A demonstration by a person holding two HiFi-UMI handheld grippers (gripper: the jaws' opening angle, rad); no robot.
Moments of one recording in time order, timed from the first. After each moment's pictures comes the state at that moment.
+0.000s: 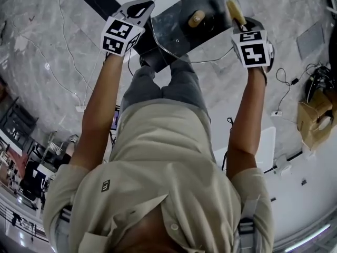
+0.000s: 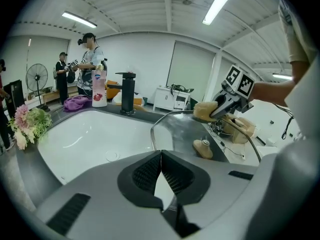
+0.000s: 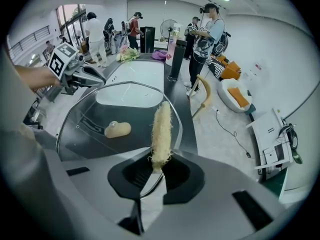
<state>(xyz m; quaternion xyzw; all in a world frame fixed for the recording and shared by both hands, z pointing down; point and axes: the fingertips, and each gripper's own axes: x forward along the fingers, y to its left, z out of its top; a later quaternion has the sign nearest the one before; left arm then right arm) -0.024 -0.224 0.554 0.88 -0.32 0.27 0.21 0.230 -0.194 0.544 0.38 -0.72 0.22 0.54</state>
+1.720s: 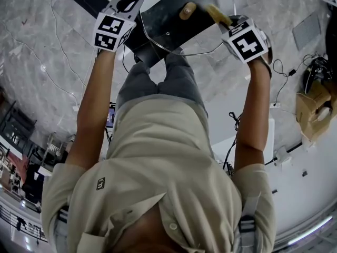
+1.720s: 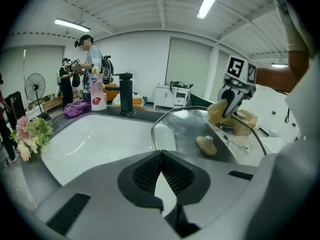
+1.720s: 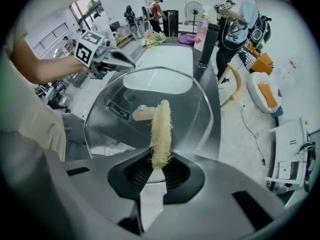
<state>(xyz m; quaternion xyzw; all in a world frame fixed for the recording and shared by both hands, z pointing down) -0.019 -0.228 0.559 0.88 -0.32 0.30 0.18 0.215 -0.144 0.550 0.21 -0.73 0.26 0.60</state>
